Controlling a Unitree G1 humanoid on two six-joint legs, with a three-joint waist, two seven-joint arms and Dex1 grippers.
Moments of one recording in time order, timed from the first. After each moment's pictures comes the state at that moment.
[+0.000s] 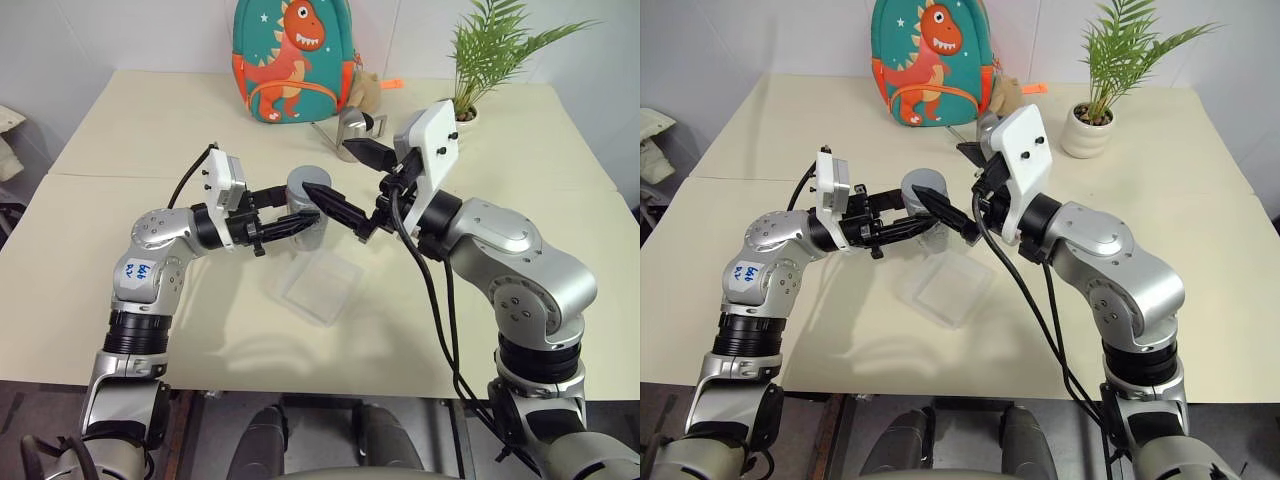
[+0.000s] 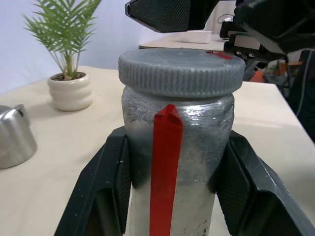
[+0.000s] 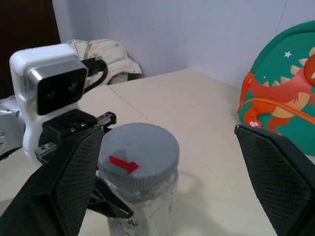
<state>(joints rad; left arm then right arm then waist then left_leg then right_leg) -0.65 0.46 0.04 0.08 -0.48 0.31 -1.04 -0.70 -0.35 0.06 -0.55 0.58 0.89 0.37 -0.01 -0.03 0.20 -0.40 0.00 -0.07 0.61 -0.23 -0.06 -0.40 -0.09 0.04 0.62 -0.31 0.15</state>
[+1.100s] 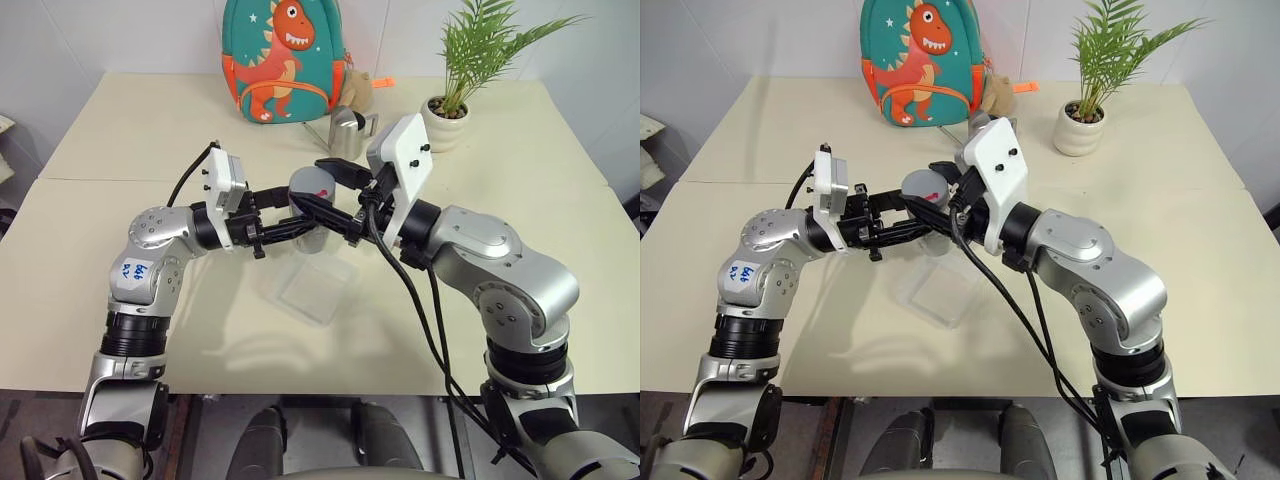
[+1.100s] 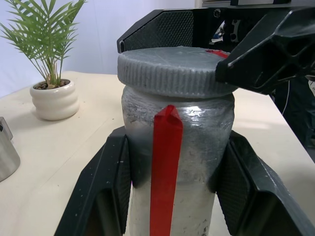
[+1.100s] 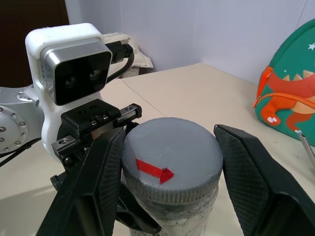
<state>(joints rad) -0.64 0.47 0.04 0.02 -0.49 0.32 -1.05 -0.71 -0.33 0.11 -0.55 0.58 0.89 0.39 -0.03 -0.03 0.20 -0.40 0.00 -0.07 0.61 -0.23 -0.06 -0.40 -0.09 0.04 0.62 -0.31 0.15</state>
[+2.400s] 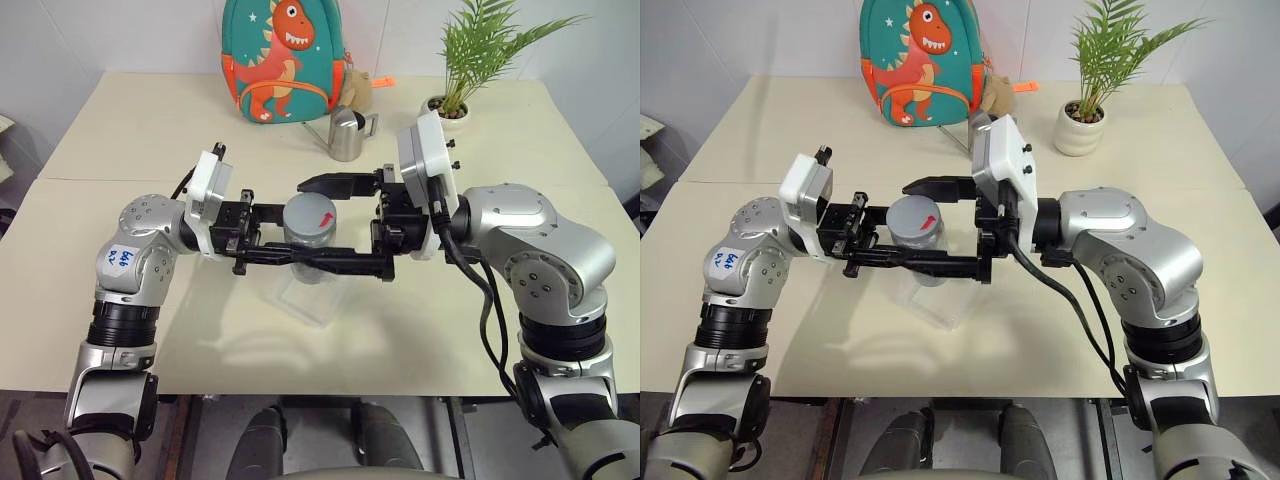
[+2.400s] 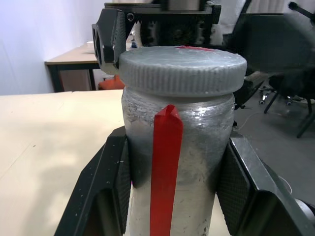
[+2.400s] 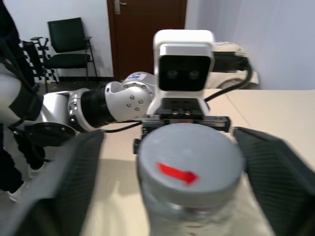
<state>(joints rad) -0.70 0.54 0.02 0.05 -0.61 0.37 -1.37 -0.79 -0.48 0.08 -0.44 0.74 0.80 0.91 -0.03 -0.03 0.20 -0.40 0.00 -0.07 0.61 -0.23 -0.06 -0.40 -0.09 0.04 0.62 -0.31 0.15</state>
